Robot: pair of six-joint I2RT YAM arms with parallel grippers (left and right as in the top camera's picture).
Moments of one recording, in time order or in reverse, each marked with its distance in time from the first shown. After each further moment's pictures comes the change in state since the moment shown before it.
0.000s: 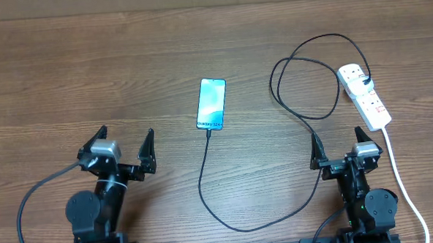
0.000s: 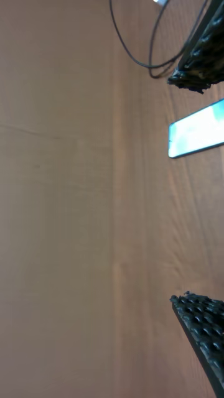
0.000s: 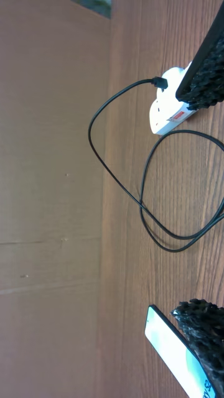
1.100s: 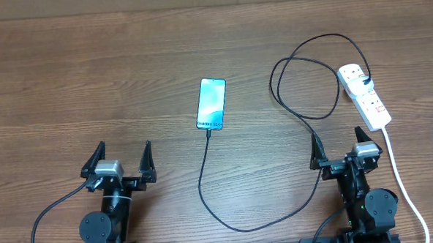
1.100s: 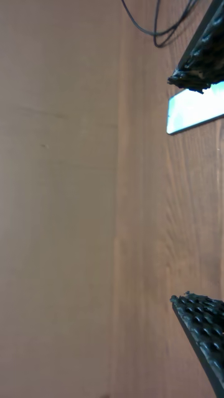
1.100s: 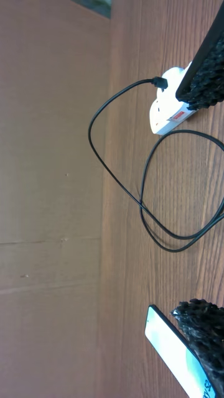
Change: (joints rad) left arm 0.000 -0.322 -0.216 -0.043 -0.109 0.000; right arm 0.000 0.000 0.000 0.000 0.000 0.000
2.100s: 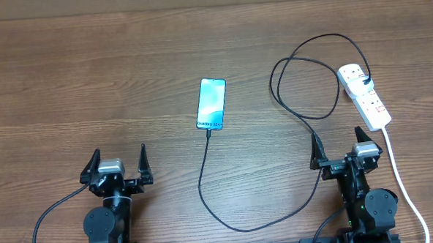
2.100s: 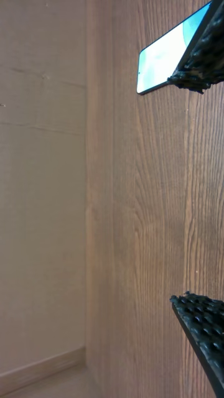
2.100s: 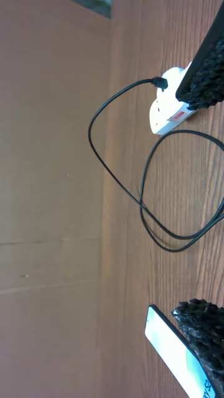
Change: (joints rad) left arm -0.041 -0.023 0.000 -0.132 -0.160 0.092; right arm 0.000 0.000 0.000 0.000 0.000 0.000
